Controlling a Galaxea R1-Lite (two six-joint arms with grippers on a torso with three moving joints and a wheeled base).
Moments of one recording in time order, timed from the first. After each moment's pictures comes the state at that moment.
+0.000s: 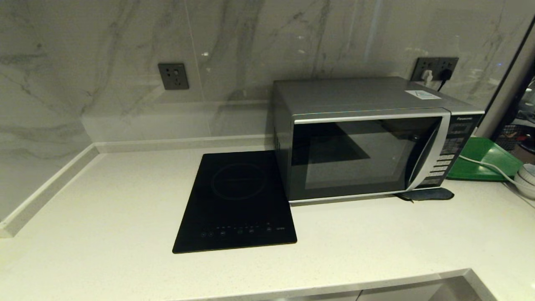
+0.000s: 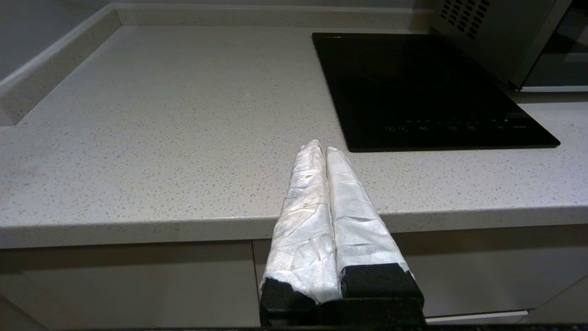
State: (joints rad) left arm 0.00 0.00 0.00 -0.01 0.02 -0.06; right arm 0.01 0.05 -0.49 0.43 -0.15 0.18
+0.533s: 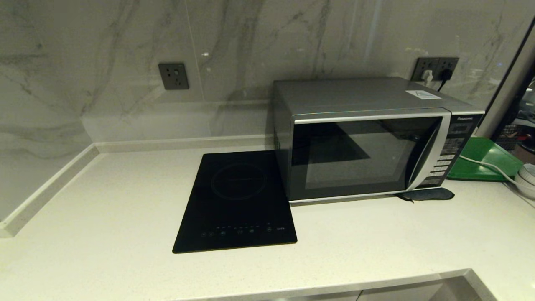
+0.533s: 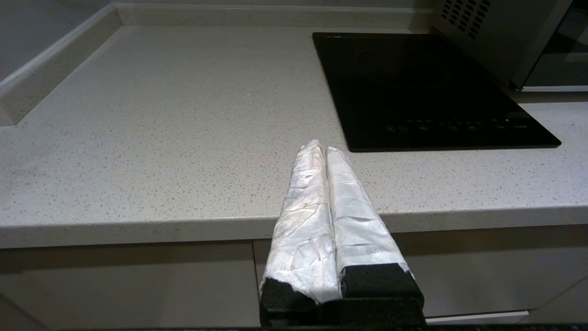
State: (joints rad) left arm 0.00 0.00 0.00 -0.01 0.02 -0.06; right arm 0.00 0.00 -0.14 0.23 -0.14 0.13
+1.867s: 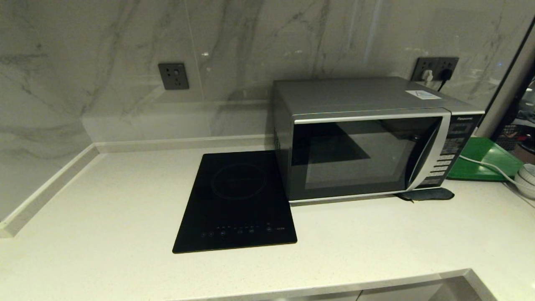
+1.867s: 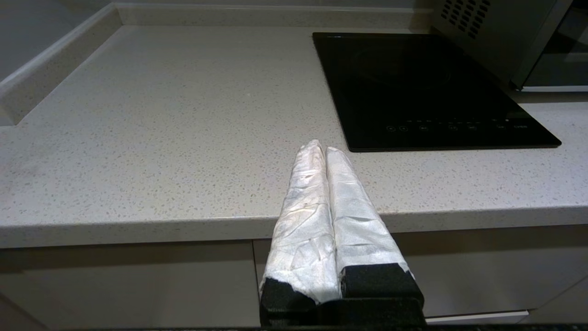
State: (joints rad) left arm 0.00 0.00 0.00 -0.01 0.02 -0.06; right arm 0.00 0.00 0.00 0.00 -0.03 0.07
